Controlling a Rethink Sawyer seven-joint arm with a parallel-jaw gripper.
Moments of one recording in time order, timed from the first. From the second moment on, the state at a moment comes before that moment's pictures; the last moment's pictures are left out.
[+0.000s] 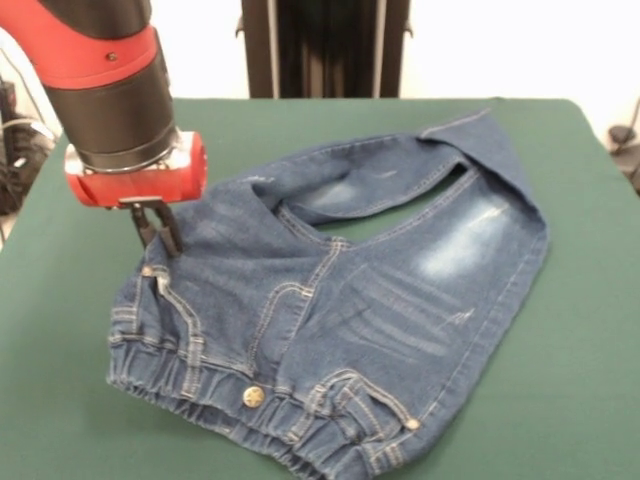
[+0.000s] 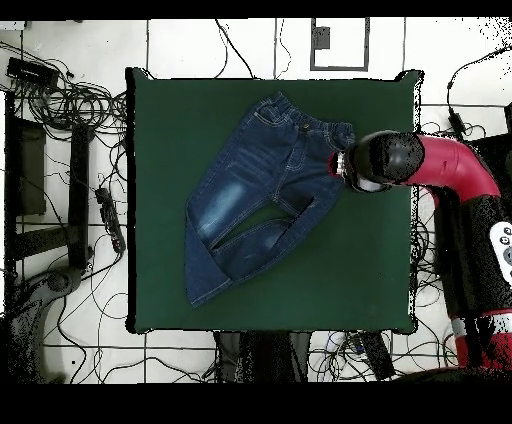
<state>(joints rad) -0.77 -0.43 0.62 1.25 -0.59 1.02 1.66</state>
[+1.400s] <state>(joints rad) -0.81 -0.45 0.62 1.24 -0.59 1.03 1.60</state>
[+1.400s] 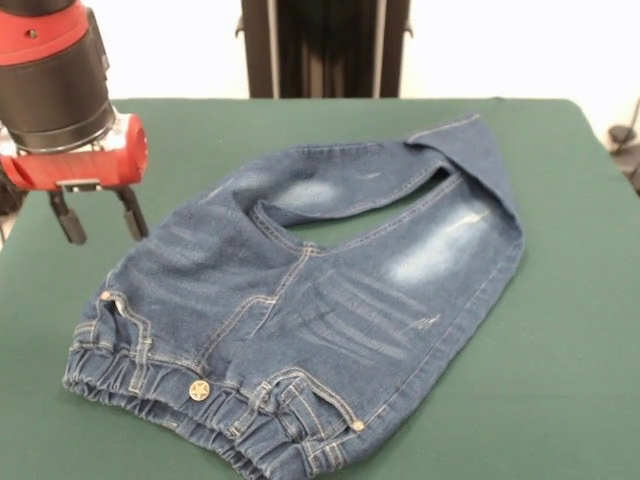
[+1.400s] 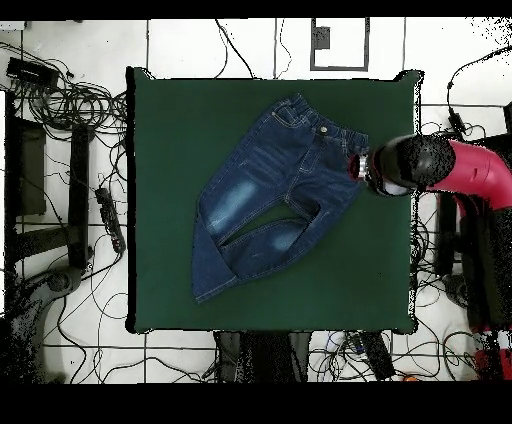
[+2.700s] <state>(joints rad) -0.65 -0.70 0.54 1.55 -0.44 0.74 1.63</state>
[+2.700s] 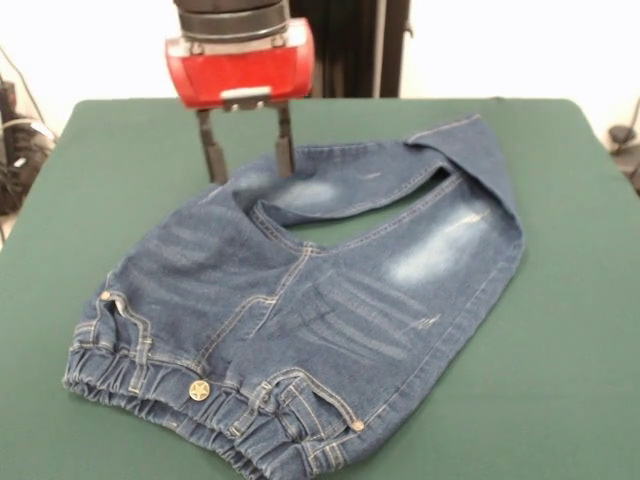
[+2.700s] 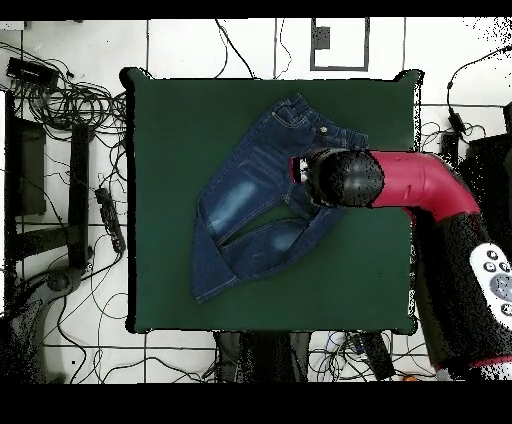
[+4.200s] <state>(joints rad) -0.41 -0.73 0.17 1.95 -0.23 0.18 1.85</state>
